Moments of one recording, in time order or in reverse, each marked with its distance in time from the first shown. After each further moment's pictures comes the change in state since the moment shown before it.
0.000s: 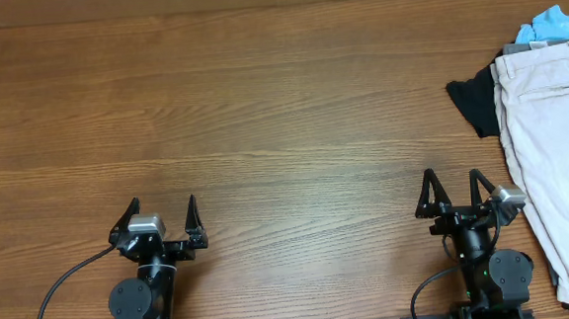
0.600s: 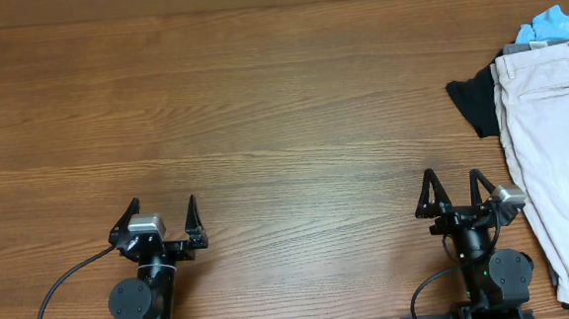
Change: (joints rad) left arm 0.000 0.000 0.000 0.000 0.000 0.000; right arm 0.000 0.000 0.000 0.002 -0.004 0.000
